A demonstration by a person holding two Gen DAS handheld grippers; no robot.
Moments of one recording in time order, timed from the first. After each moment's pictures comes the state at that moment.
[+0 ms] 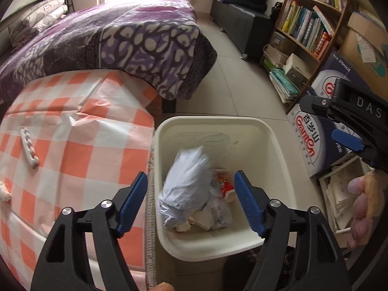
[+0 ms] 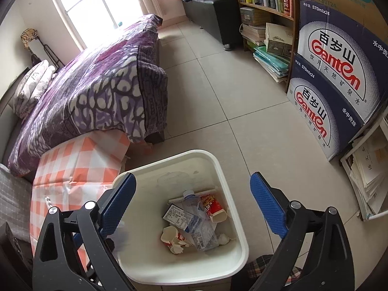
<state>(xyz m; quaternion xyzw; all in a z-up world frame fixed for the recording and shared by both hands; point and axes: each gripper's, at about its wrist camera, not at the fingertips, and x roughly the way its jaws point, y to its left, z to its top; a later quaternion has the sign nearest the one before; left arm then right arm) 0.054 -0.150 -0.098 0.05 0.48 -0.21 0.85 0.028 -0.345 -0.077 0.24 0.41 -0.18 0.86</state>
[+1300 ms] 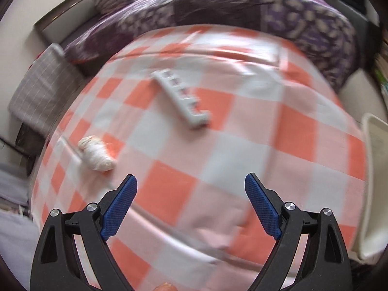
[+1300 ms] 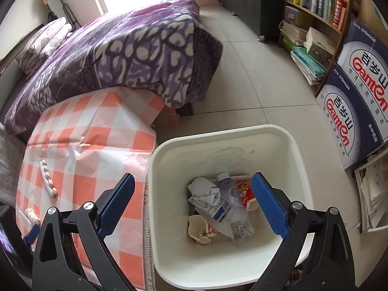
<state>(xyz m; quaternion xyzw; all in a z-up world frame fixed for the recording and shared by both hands) 0.110 0.063 -0.149 0.09 0.51 0.12 0.85 0.087 -0.221 -0.108 0.16 0.47 -0.13 0.86</state>
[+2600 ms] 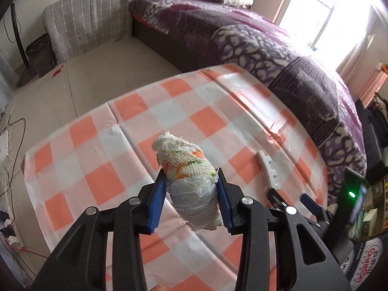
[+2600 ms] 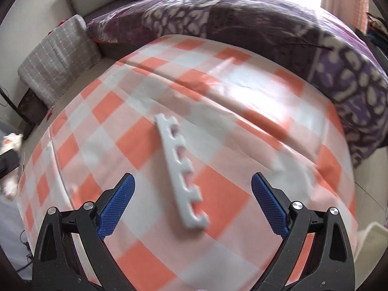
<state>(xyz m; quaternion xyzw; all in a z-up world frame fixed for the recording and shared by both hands) 0.113 0.261 -0.050 -0.19 0.45 0.17 0.86 0.214 0.074 -0.141 -0.02 0.49 0.17 0.86</state>
